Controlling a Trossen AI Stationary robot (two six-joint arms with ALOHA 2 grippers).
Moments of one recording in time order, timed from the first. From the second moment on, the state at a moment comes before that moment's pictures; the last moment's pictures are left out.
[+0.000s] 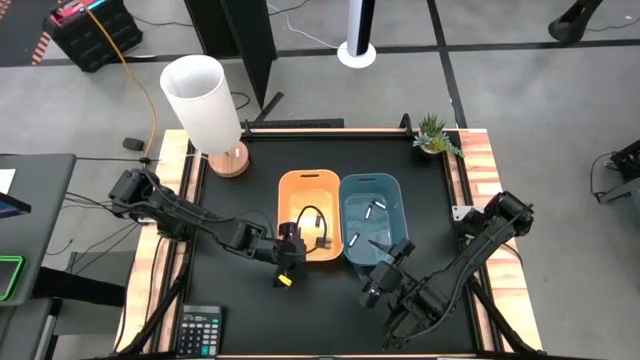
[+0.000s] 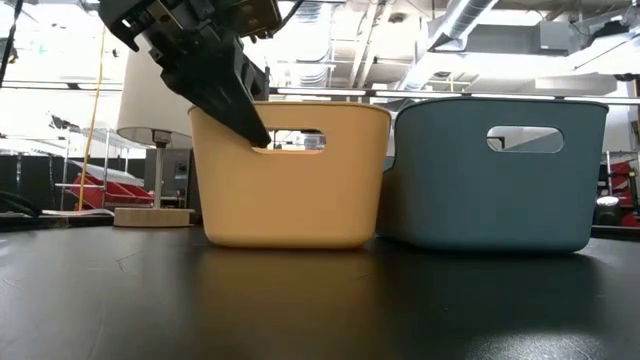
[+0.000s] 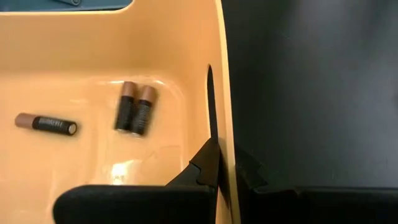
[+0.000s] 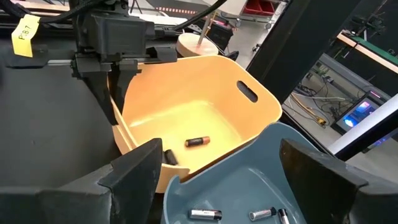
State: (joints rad) left arm -0.34 1.60 1.00 -0.25 -0.19 -0.23; right arm 0.75 1.82 1.56 -1.20 1.21 1.09
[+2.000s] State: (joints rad) left arm -0.48 1.11 1.01 -0.34 -0.53 -0.02; right arm 0.66 1.82 1.54 -0.91 1.07 0.64
